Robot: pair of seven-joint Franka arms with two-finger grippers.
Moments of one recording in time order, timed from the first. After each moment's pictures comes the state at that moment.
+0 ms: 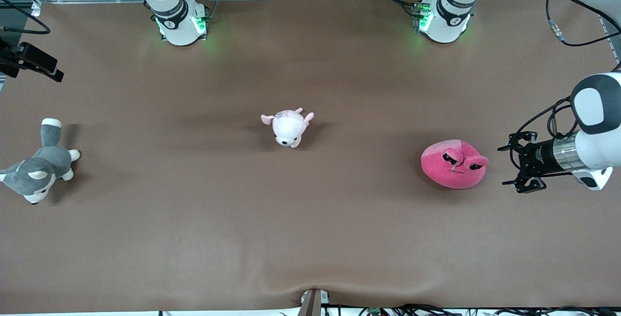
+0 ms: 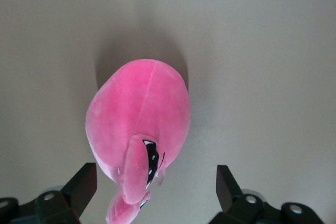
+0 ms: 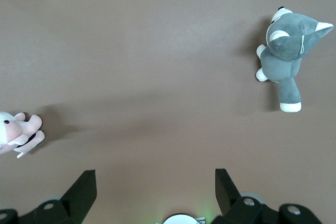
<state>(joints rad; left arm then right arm) 0.07 0.40 -0.01 -1.63 -0.26 1.89 -1.42 0.03 -0.01 -0.06 -1.43 0.00 1.37 0.09</state>
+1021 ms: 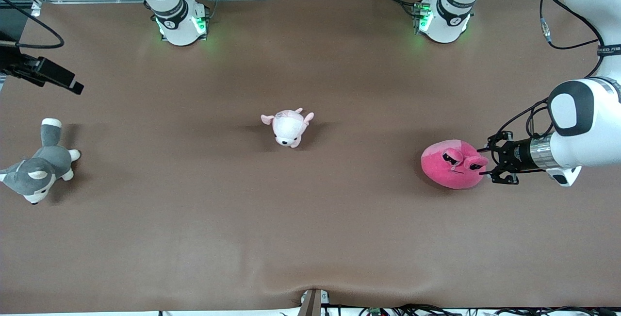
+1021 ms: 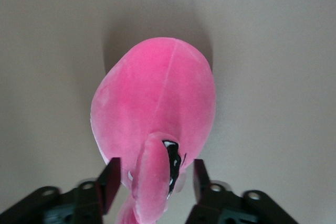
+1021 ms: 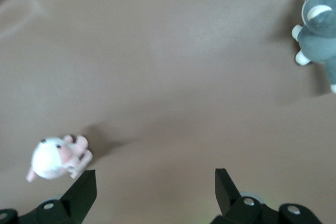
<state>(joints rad) 0.07 0.39 -0.03 -1.73 -0.30 1.94 -1.42 0.05 0.03 -0.05 -1.43 0.13 1.44 0.34</state>
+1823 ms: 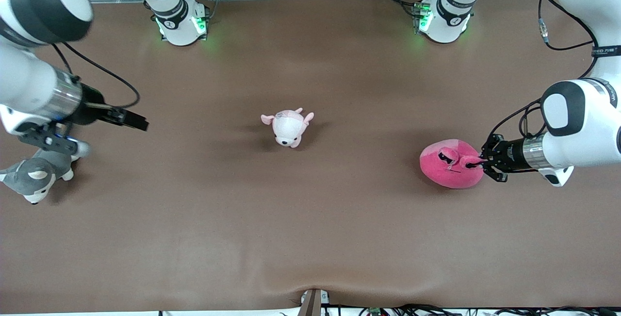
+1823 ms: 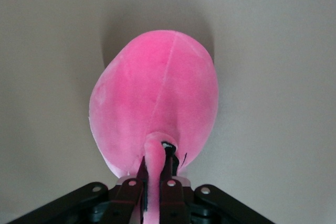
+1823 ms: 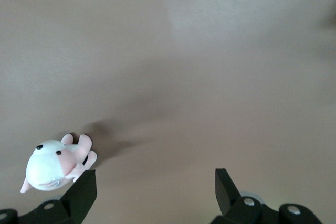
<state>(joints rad) 0.04 0.39 -0.04 -1.73 -0.30 1.94 -1.42 0.20 0.23 -0.05 -1.43 0.13 1.55 0.40</state>
